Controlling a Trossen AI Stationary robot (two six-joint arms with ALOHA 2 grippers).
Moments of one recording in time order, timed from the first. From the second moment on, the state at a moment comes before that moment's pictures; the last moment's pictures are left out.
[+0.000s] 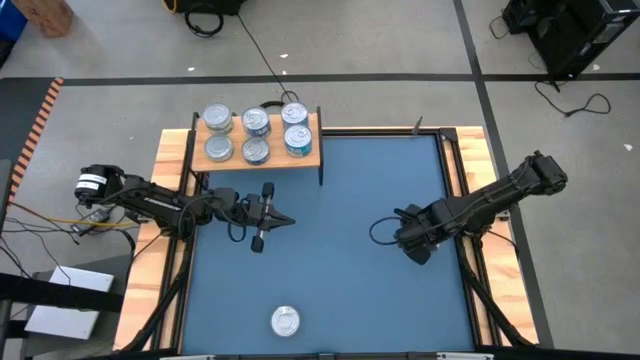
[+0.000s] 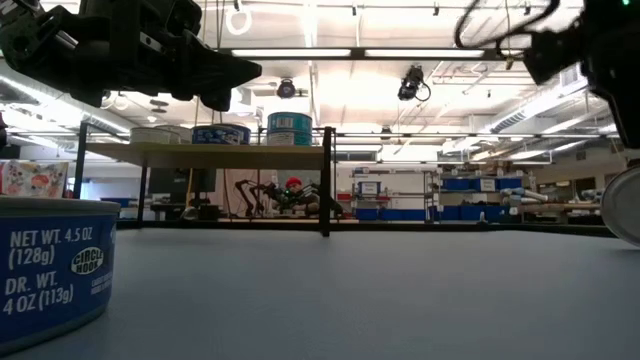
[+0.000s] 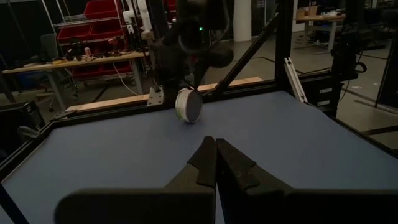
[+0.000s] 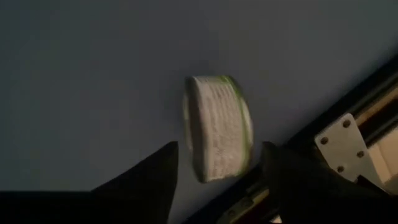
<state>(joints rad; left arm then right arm) -0.02 1.22 0.31 0.88 0.11 0.12 0.36 1.34 0.99 -1.39 0.06 1.05</state>
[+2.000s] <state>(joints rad) -0.02 1.22 0.31 0.88 0.11 0.13 0.06 1.99 1.05 0.30 0.05 0.82</state>
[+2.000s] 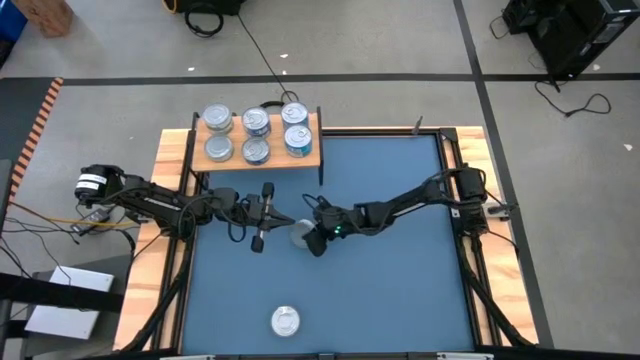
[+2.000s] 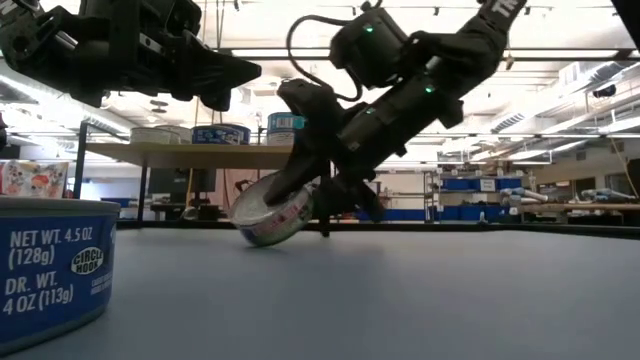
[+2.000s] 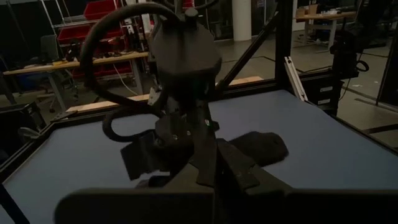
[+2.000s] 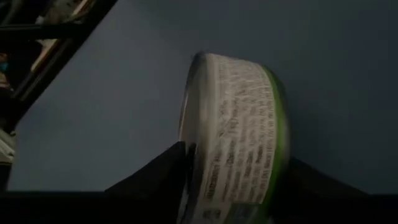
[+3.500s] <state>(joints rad) -0.26 1.22 0.31 0.57 -0.12 0.11 0.21 1.93 1.21 -0.25 0.20 0.15</state>
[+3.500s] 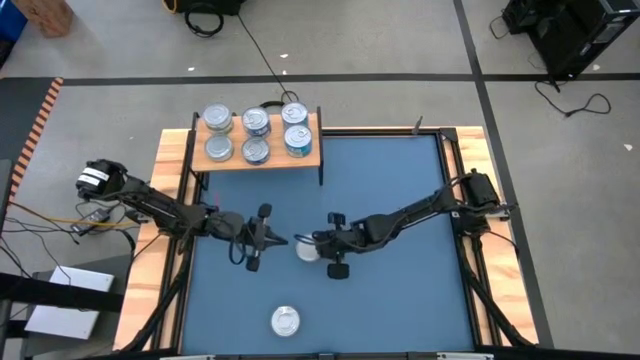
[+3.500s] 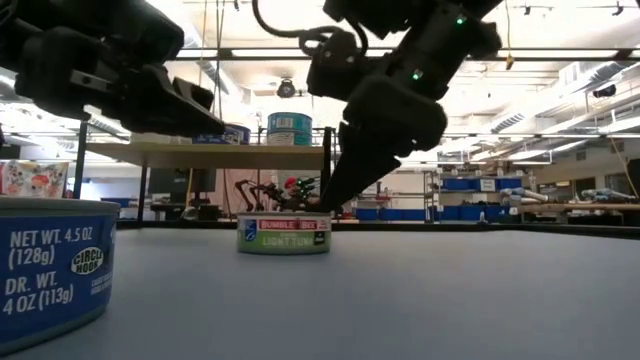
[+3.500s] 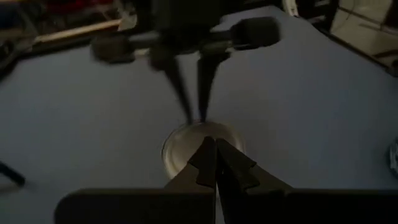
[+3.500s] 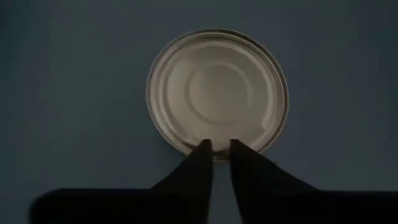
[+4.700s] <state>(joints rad) -0.25 1.27 0.22 0.73 -0.11 0.01 0.22 1.98 1.19 -0.11 0.19 0.07</state>
